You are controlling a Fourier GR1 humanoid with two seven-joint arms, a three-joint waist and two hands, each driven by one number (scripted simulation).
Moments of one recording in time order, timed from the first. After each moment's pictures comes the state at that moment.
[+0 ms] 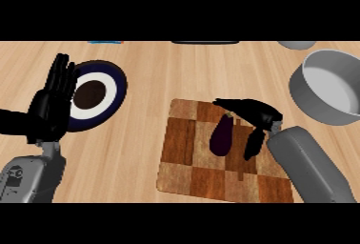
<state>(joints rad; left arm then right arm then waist) -0.27 0.24 0.03 -1.53 0.18 0.16 0.03 -0.54 -0.29 0.32 -1.07 0.68 0.49 -0.11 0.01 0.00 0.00</state>
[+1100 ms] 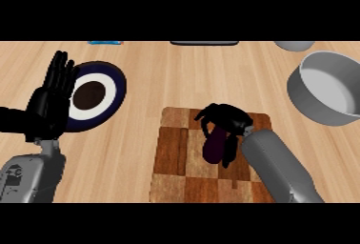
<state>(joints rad) -0.29 0.22 0.07 -1.55 0.14 0.13 0.06 -0.60 -0.12 0.33 -0.86 0.90 0.29 -0.34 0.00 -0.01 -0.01</state>
